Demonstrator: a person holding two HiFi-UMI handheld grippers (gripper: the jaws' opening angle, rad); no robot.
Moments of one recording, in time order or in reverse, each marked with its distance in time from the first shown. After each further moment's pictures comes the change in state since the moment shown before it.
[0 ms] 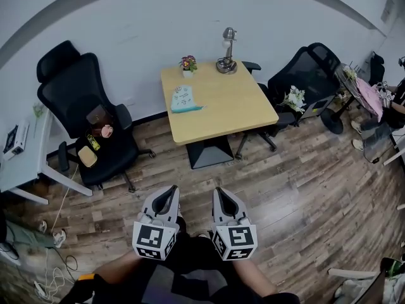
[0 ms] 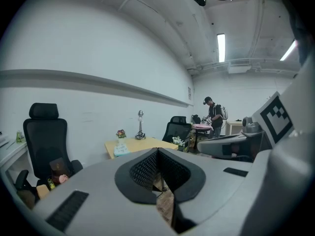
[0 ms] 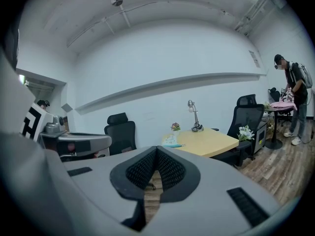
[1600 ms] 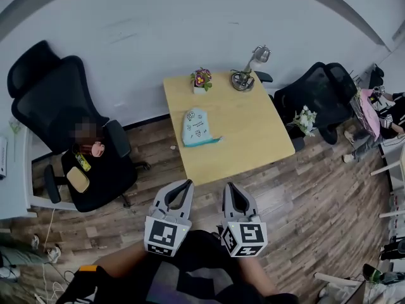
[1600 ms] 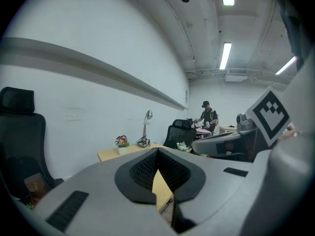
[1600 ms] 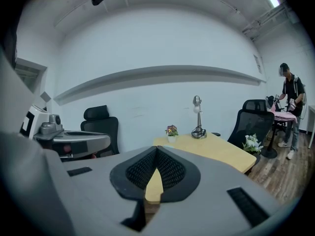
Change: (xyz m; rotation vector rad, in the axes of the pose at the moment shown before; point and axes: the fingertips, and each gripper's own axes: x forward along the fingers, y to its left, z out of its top) left arm 0.187 0.192 0.051 -0.026 -0.012 -0.143; right arm 0.260 -0.011 0.079 -0.042 0.079 -0.130
